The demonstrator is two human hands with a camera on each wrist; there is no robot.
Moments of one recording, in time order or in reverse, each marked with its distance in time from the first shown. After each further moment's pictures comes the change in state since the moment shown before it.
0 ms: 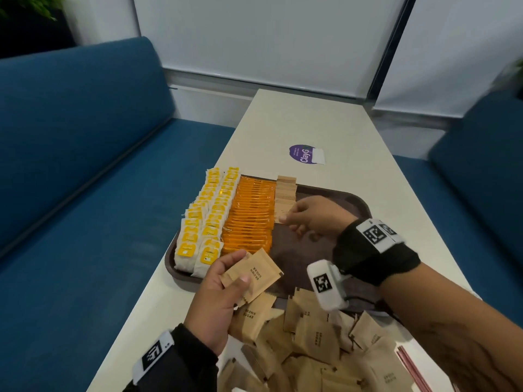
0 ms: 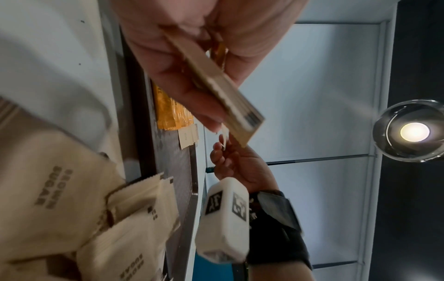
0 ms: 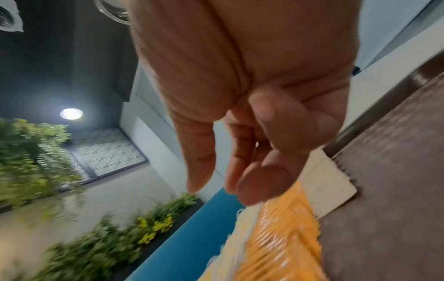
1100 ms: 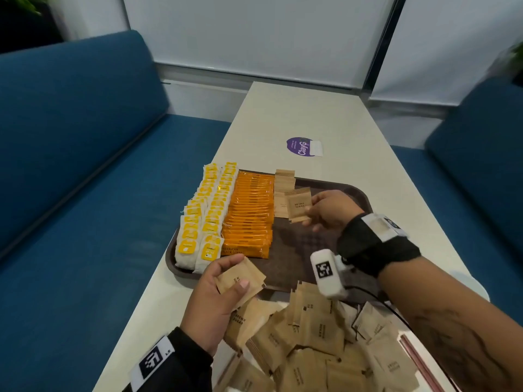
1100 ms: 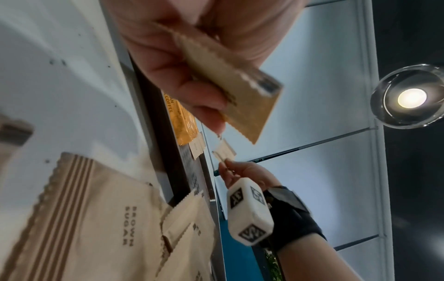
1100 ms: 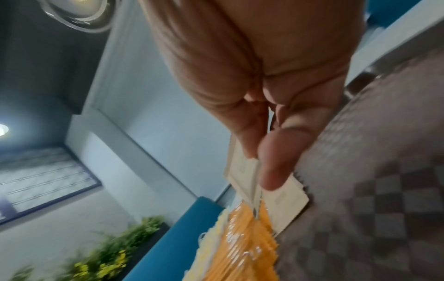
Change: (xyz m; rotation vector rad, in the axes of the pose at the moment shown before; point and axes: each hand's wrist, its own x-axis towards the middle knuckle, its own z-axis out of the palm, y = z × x) left_hand 0.002 -0.009 -0.021 0.261 -0.001 0.116; right_hand 0.012 0.017 -0.007 0.291 0.189 0.204
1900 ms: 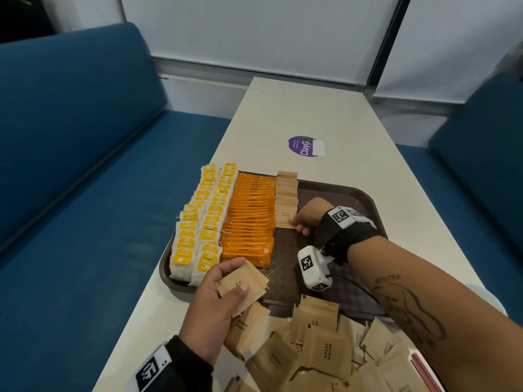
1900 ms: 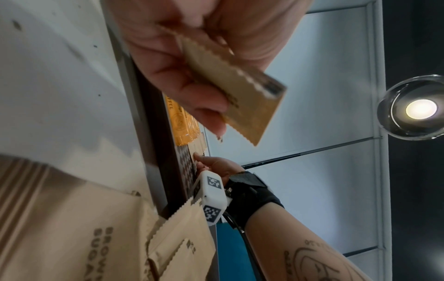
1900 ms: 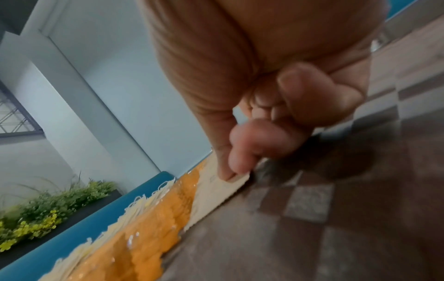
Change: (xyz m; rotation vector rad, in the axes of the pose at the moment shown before) left_hand 0.018 0.001 0.004 -0.099 -0.011 -0.093; right_hand 0.066 -0.009 0.023 -0.337 -0.167 0.309
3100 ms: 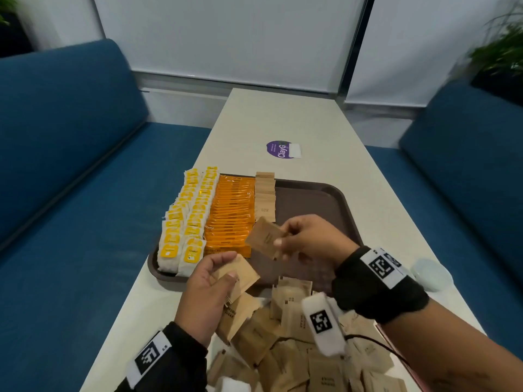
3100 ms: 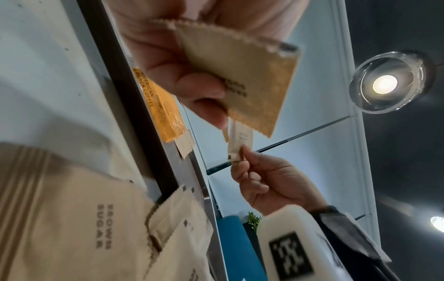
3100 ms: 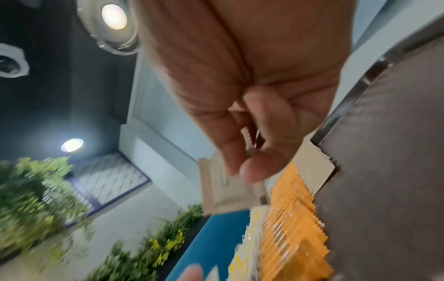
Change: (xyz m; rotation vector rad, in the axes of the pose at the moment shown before) left_hand -0.019 0.008 0.015 0.157 0.025 0.095; right_hand -0.129 0.072 0.025 0.200 0.022 -0.538
